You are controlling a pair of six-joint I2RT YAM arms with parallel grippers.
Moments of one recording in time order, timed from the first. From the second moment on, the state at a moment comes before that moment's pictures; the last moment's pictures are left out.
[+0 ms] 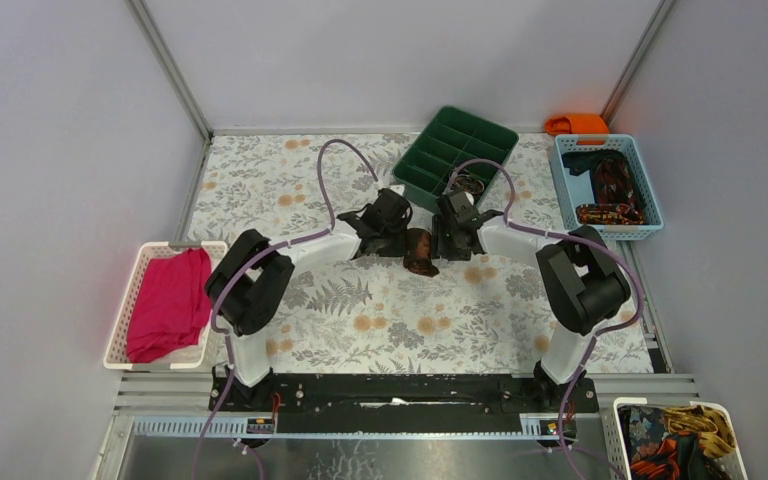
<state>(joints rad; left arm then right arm) -0.70 1.85 1.20 -0.25 -0.03 -0.62 0.53 1.79 1.05 -0.32 0.05 0.54</state>
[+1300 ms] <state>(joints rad) -0.74 1.89 1.14 -0.20 -0.03 -0.62 0.53 1.39 0.92 -0.40 -0.04 0.50</state>
